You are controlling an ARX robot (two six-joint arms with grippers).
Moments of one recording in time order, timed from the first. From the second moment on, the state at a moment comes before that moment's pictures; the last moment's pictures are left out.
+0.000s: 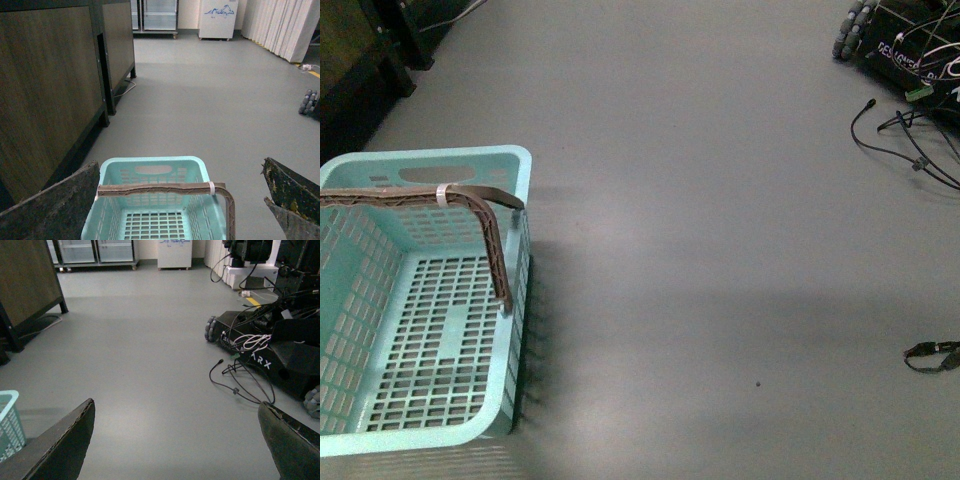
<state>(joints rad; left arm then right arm) 0.00 0.01 0.02 0.00 0.00 -0.01 0.00 0.00 0.02 0.00 0.00 0.00</state>
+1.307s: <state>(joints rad) 0.31 0.77 0.34 -0.32 0.19 -0.62 0.00 0.00 0.02 0.00 0.00 0.00</state>
